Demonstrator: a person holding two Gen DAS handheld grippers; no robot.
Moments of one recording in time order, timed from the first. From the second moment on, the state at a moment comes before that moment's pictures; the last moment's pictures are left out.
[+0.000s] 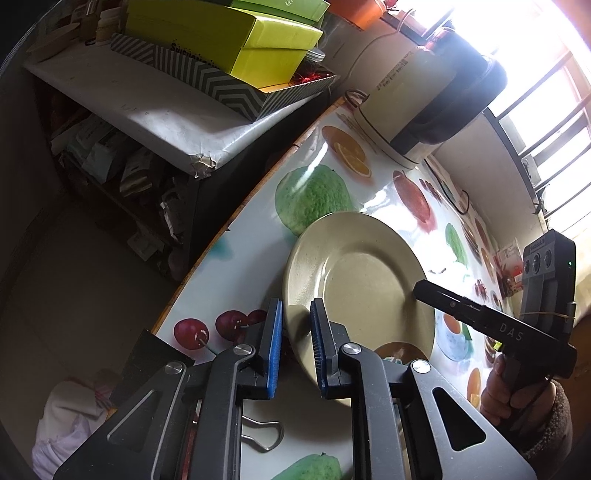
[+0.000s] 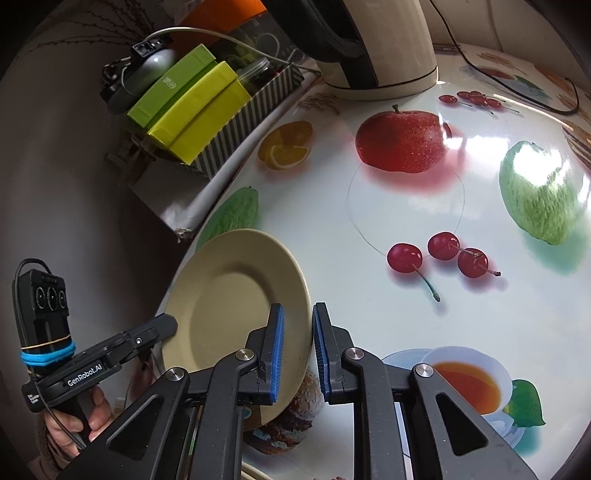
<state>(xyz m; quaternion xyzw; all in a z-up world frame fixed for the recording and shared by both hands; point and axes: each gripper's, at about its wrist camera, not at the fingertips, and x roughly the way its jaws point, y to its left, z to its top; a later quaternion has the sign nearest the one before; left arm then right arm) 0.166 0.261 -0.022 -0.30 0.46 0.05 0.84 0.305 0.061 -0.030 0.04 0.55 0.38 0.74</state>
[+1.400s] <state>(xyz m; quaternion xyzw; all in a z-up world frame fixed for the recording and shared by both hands) 0.143 0.239 0.011 -0.28 0.44 0.04 0.85 0.280 0.033 0.007 0.07 0.53 0.37 0.76</state>
